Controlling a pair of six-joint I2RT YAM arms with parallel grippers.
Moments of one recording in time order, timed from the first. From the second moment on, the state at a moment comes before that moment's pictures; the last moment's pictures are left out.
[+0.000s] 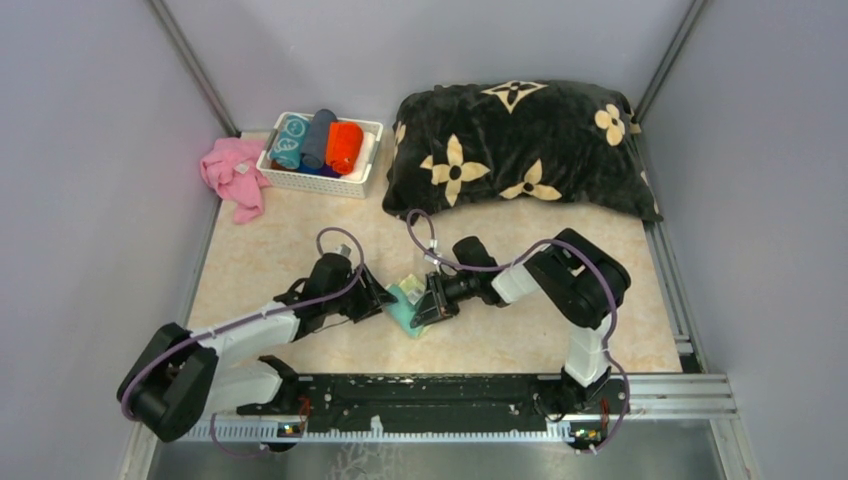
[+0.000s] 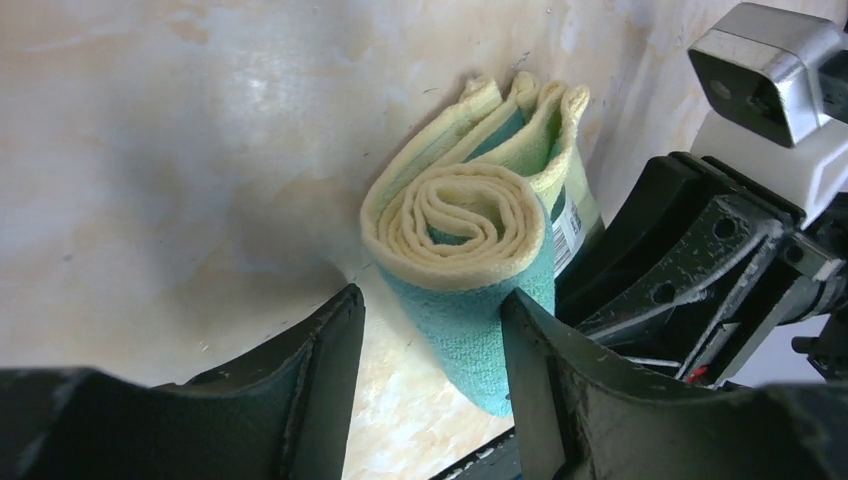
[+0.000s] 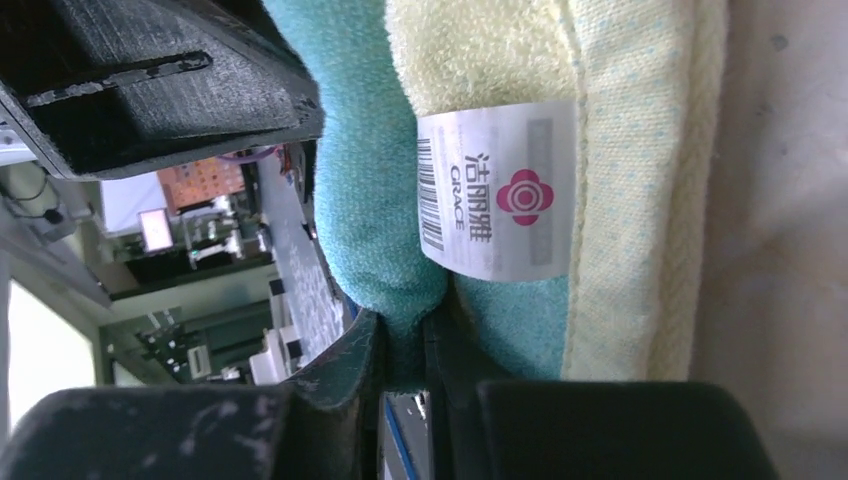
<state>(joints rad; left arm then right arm) -0.60 1.14 0.33 0.05 0.12 -1.04 0.72 1.87 0.66 0.48 -0.91 0.76</state>
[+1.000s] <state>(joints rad) -0.62 1.29 0.44 0.03 0.14 -0.98 1.24 1.62 1.04 -0.38 0.25 0.26</state>
